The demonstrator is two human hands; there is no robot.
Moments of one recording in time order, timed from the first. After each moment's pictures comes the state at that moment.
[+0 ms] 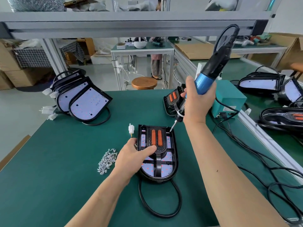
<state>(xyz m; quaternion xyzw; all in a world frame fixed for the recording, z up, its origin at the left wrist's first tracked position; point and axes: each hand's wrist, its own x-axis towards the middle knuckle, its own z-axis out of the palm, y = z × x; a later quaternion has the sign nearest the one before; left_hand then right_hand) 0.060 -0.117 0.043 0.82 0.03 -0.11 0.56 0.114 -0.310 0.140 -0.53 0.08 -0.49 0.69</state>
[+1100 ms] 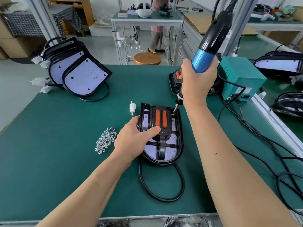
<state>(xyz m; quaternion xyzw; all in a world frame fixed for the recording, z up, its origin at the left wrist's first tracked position) 0.056 -0.123 0.052 0.82 0.02 -0.11 0.56 0.138 -0.296 0.115 -0.63 0.10 -0.45 0.63</state>
